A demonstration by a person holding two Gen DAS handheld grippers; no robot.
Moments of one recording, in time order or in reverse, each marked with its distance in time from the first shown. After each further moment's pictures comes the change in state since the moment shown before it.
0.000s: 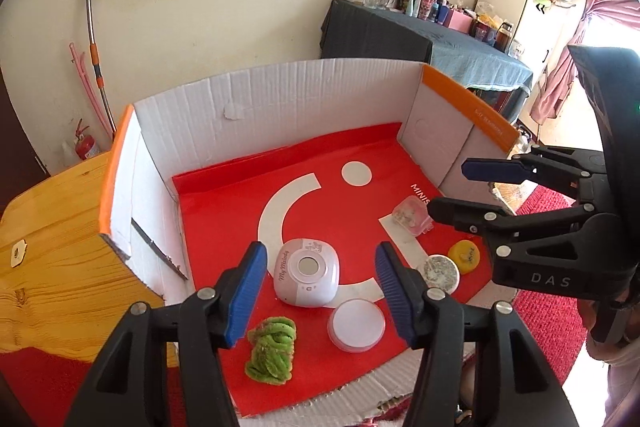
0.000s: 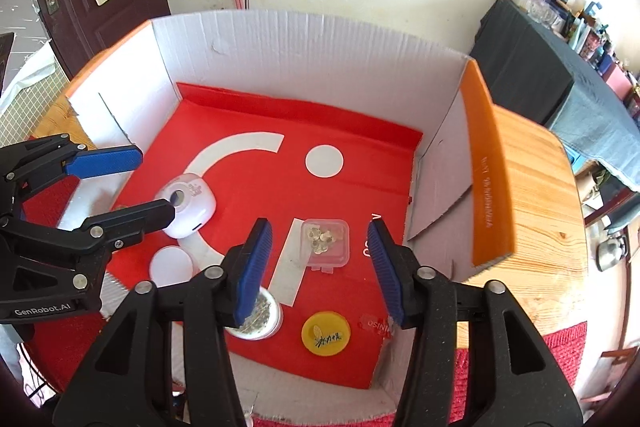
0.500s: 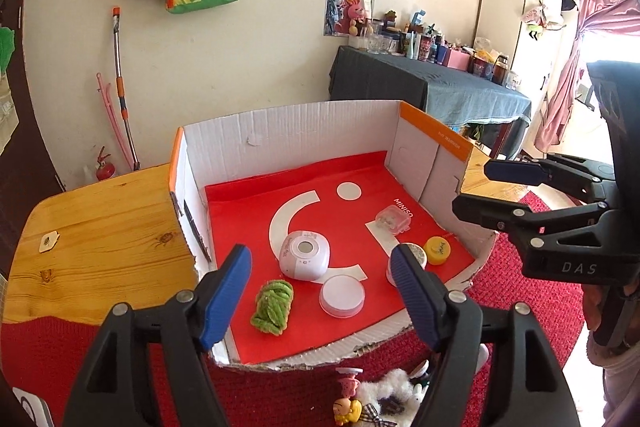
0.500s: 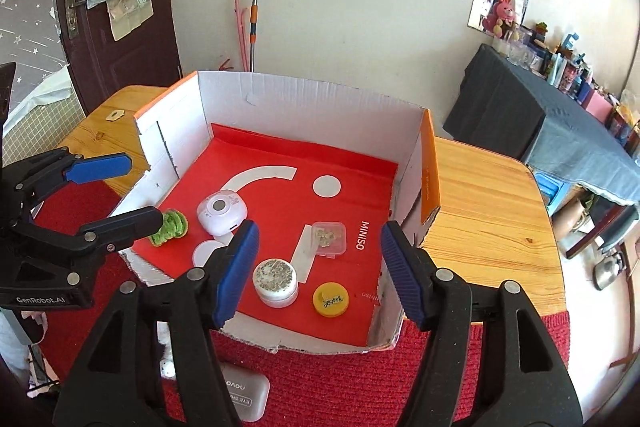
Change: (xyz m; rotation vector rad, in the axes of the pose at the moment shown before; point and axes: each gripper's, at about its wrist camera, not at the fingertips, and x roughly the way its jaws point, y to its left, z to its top) left arm -0.059 -0.017 -0.036 -0.002 -0.176 0.054; right arm -0.069 -0.003 -0.046 0.000 -0.206 -0.006
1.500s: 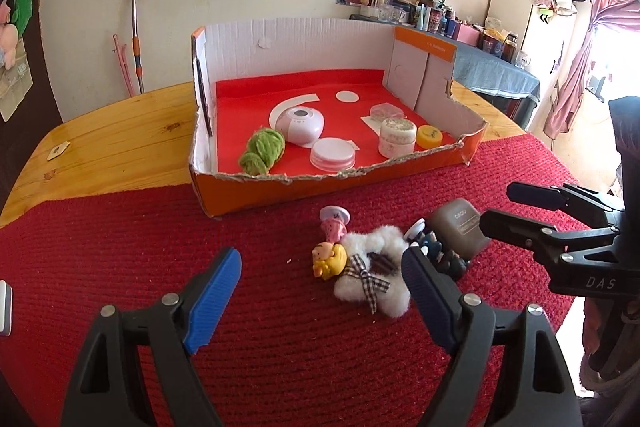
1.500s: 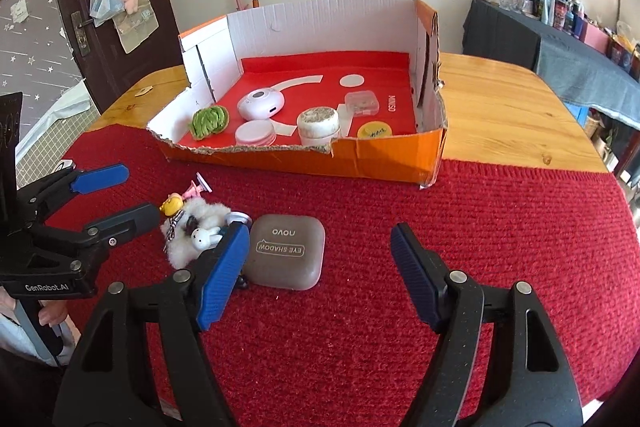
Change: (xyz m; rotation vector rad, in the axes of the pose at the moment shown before) left arm -0.012 -0.015 -0.109 -0.048 0.097 0.035; right arm 0.000 0.020 -0.113 0.154 0.025 0.087
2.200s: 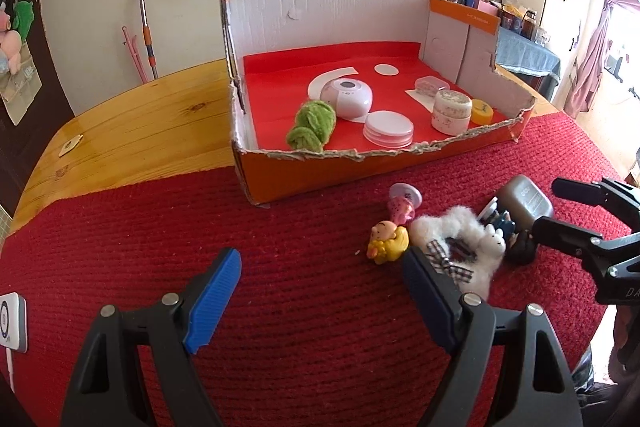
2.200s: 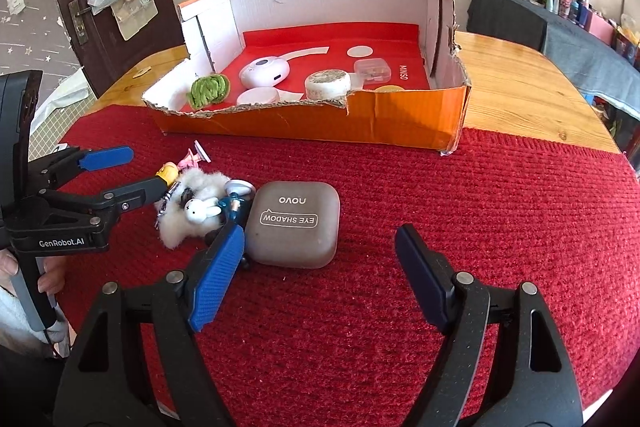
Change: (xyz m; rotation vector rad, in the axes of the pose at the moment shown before) left arm 0.022 0.028 0.000 0.044 0.065 0.096; right arm 0.011 0.007 -0.014 -0.015 0.043 -0.011
